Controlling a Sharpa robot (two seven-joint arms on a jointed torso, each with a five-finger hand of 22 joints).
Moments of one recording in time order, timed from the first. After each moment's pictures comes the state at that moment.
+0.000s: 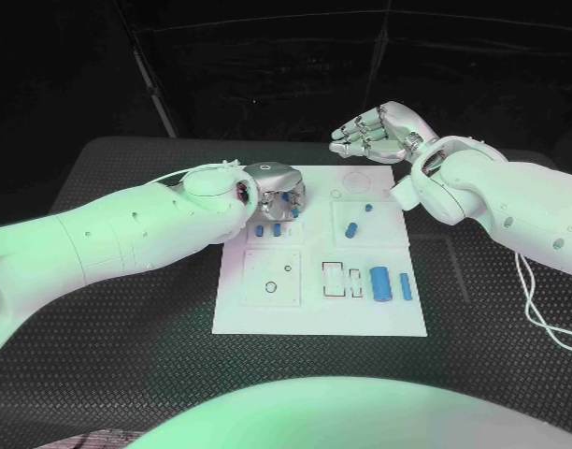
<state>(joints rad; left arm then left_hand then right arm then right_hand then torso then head) 1.18 -0.50 -0.07 1.20 -1.59 -0.15 0.00 1.50 -0.09 0.38 0.08 0.12 1.09 0.12 0.16 0.12 1.13 0.06 0.27 0.07 1.47 -0.02 1.35 1.13 0.12 1.41 0.08 1.04 1.21 1.07 -0.71 0.23 1.32 -0.90 -0.25 0.18 1.40 0.00 -0.10 0.17 0.34 0.91 0.23 0.12 0.07 0.94 0.18 0.40 0.06 1.07 0.15 0.08 0.14 0.18 0.86 0.27 0.20 0.07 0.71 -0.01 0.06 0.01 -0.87</state>
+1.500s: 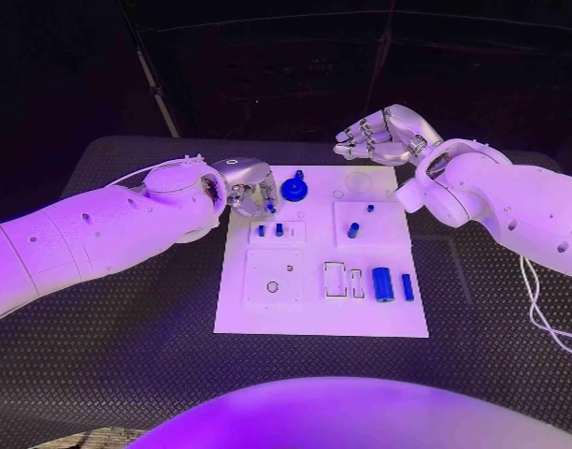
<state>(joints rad) 1.15 -0.65 0.01 1.30 -1.55 -0.11 -0.05 1.45 -0.11 0.39 0.08 0.12 1.10 0.12 0.15 0.12 1.15 0.06 0.24 0.07 1.47 -0.02 1.35 1.11 0.12 1.40 0.08 1.04 1.22 1.06 -0.72 0.23 1.32 -0.90 -0.25 0.18 1.40 0.00 -0.10 0.17 0.34 0.91 0.23 0.12 0.07 0.94 0.18 0.40 0.06 1.07 0.15 0.08 0.14 0.18 0.86 0.27 0.20 0.07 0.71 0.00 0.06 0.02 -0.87</state>
